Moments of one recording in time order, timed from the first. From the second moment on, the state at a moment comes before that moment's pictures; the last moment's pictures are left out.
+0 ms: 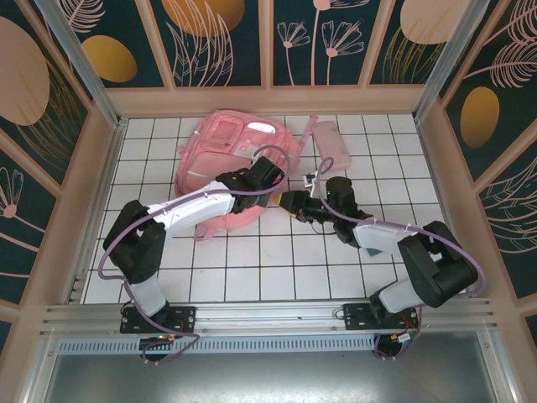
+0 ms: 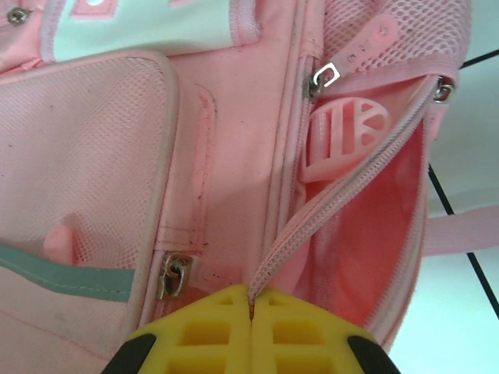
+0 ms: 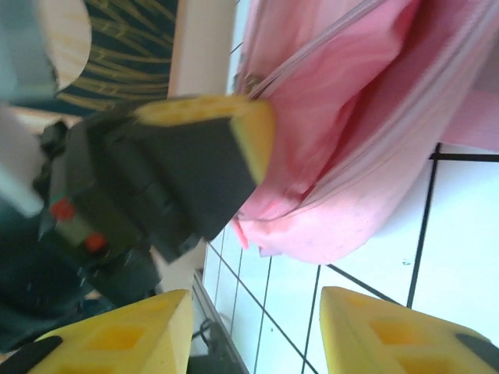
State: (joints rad) left arm -0.80 1.76 1.31 -0.55 -0.41 -0.34; right arm 0.53 1.45 0.55 0.54 -0.64 1.06
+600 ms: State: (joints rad) left arm -0.80 1.64 1.29 -0.59 -0.29 -0.32; right arm 0.58 1.73 0.87 0.18 -0.47 1.19
